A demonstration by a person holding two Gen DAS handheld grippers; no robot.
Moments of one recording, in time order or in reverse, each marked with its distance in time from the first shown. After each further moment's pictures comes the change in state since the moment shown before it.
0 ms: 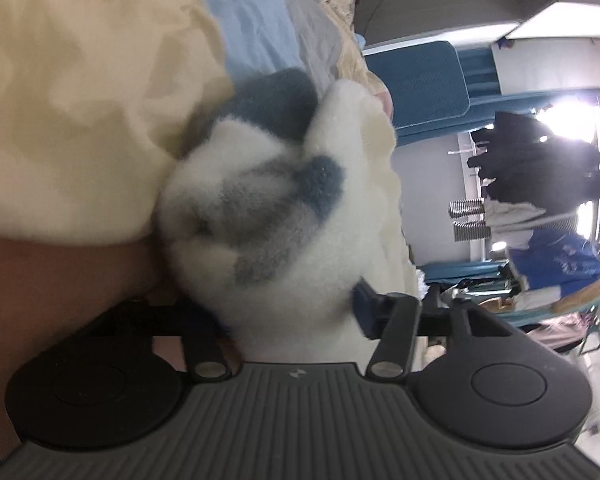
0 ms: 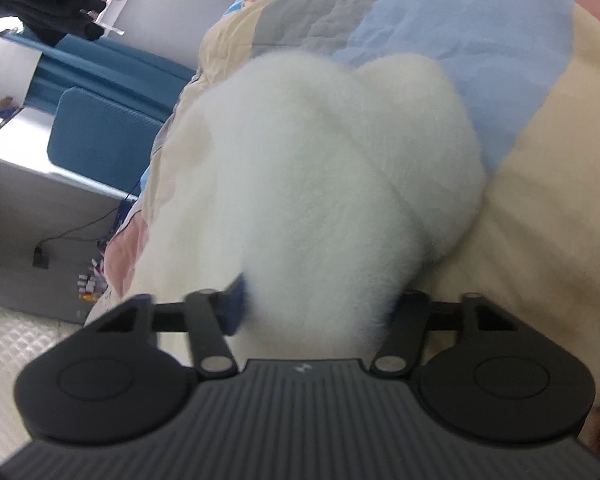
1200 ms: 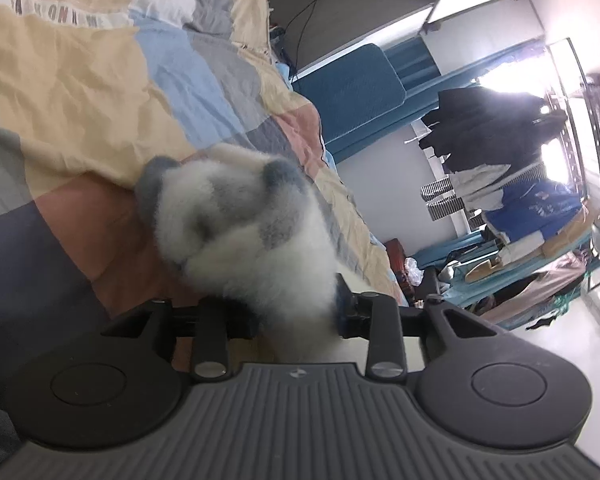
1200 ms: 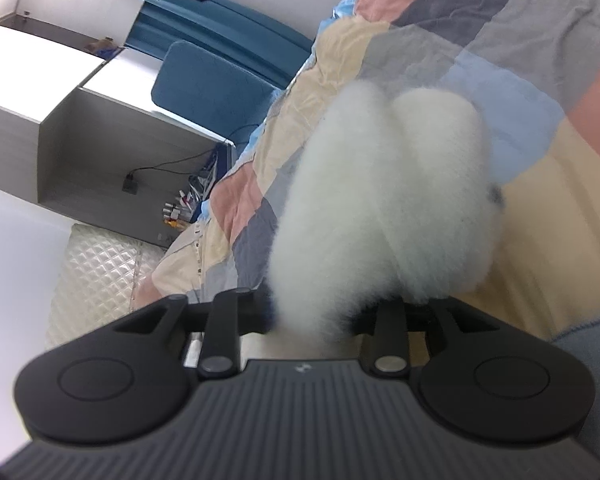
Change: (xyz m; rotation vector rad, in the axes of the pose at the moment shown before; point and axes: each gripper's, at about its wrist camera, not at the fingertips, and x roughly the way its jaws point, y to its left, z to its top) left arm -0.154 -0.061 -0.089 0.204 -0.087 -0.045; right arm -0.133 0.005 0.030 -0.168 0.150 0.238
